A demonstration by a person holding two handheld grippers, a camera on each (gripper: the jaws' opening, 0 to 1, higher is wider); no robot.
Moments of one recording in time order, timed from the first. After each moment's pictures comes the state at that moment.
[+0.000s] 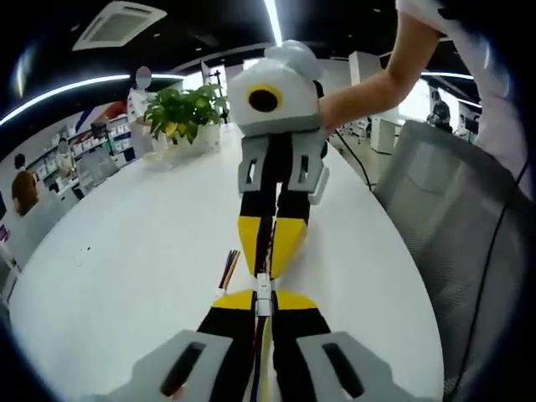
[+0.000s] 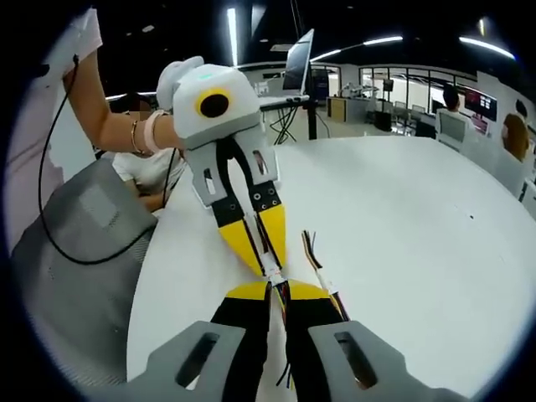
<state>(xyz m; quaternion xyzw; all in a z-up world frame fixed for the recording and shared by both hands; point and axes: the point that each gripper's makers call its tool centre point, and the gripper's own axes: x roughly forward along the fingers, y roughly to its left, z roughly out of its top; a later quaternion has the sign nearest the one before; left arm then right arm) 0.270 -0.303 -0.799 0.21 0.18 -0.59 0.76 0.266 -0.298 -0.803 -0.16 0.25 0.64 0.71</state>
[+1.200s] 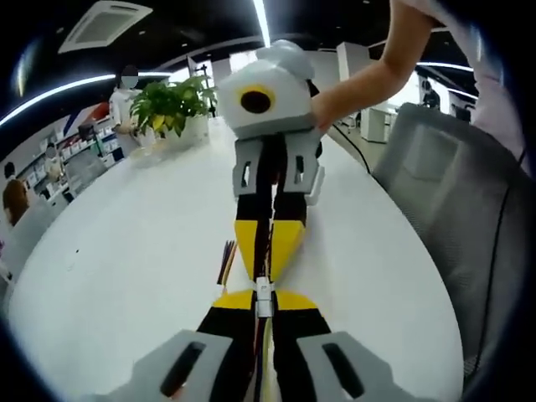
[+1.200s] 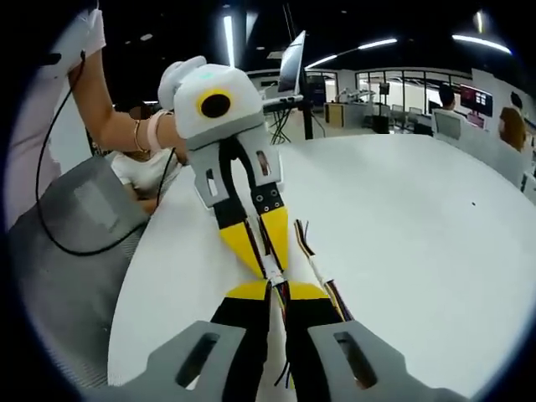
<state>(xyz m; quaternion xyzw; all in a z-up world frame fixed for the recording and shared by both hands) 0.285 -0.307 -0.831 0.24 0.19 -0.61 0.73 0.280 -0.299 -0.832 -0.14 0.25 0.64 0.72</state>
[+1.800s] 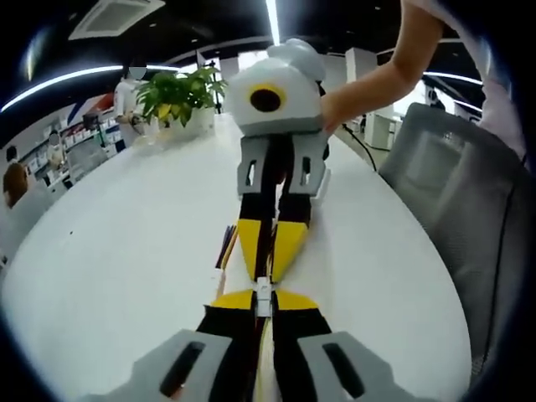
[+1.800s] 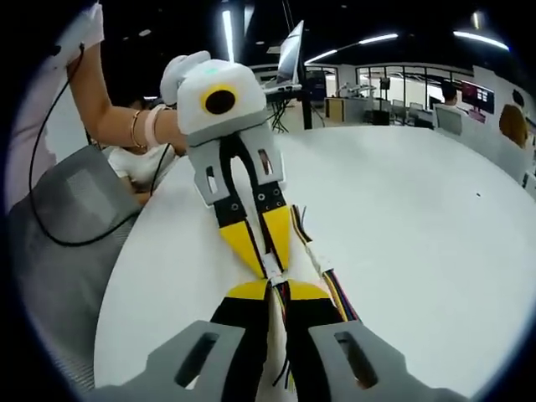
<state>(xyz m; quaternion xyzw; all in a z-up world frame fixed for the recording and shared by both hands) 0.282 -0.308 -0.843 0.21 0.21 -0.60 0.74 0.280 -0.300 -0.848 -0.15 0.25 0.64 0.71</state>
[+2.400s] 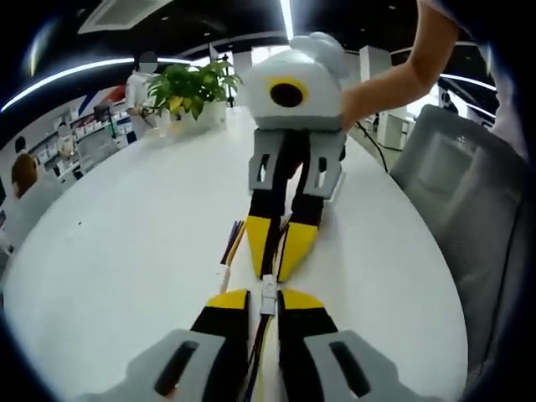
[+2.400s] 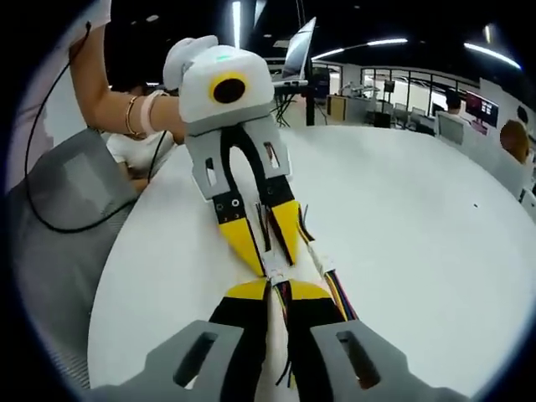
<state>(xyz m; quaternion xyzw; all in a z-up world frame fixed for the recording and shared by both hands) 0.285 -0.305 -0.841 0.22 0.22 -0.57 0.76 0.278 -0.300 -0.848 -0.18 0.25 0.63 0.71</state>
